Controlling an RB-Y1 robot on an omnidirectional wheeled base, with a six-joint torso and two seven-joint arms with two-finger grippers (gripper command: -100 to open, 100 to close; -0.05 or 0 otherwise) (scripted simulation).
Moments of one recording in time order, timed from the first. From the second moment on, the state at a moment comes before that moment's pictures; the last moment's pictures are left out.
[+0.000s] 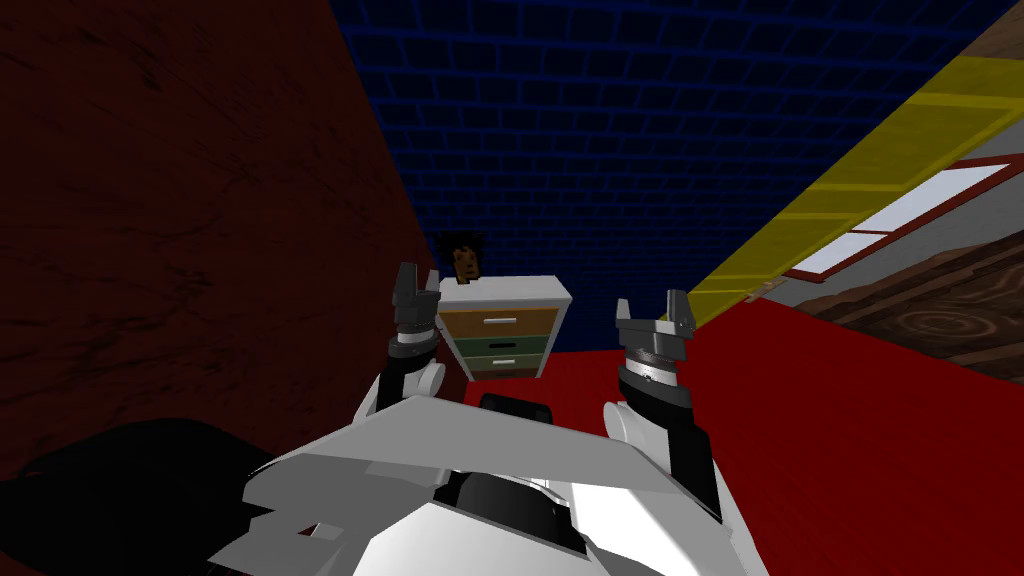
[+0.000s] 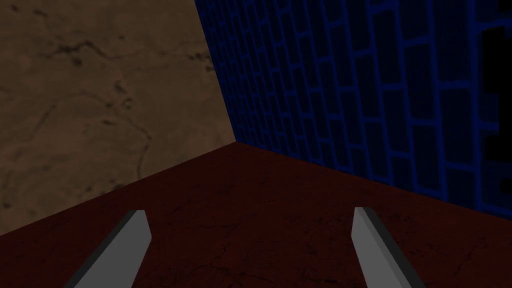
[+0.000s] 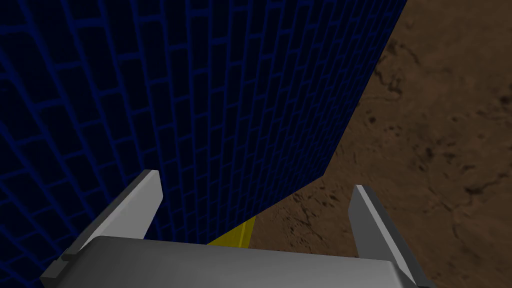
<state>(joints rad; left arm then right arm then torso) 0.49 0.03 -0.02 -2.38 -0.11 -0.63 -0.16 0.54 -0.03 0.02 -2.37 -0.06 -0.43 -0.11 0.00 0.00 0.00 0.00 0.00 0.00</state>
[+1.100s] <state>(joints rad) 0.49 0.05 -0.02 -2.38 -0.11 -0.62 -0.16 0.54 -0.03 0.02 -2.37 -0.06 -0.43 -0.11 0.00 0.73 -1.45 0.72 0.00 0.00</state>
